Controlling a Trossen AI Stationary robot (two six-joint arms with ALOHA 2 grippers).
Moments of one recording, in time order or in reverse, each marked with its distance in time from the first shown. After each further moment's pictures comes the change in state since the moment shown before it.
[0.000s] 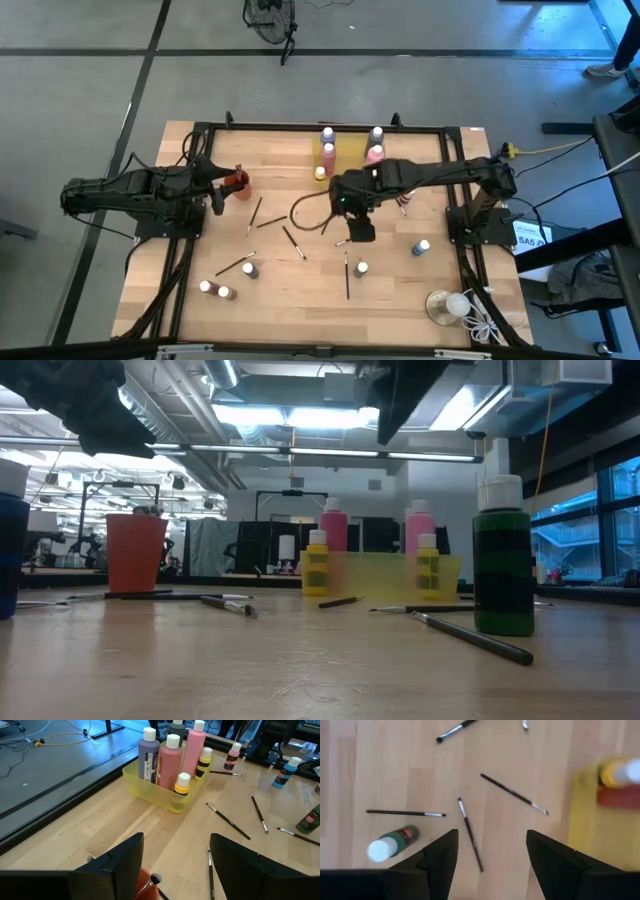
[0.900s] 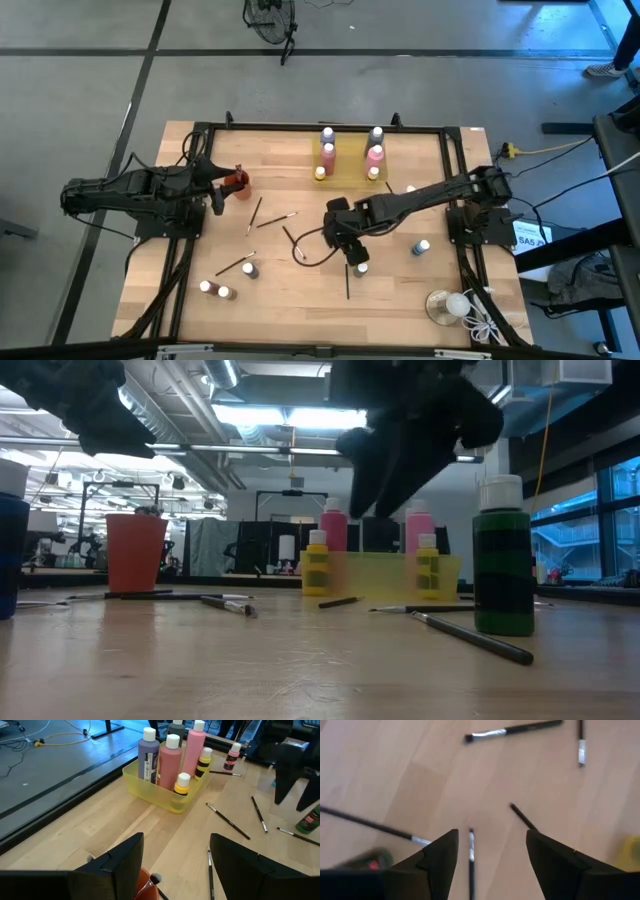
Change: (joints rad) left arm 0.000 0.000 0.000 0.000 0.002 -0.001; right arm 0.111 0.054 -0.357 0.508 0.050 -0.206
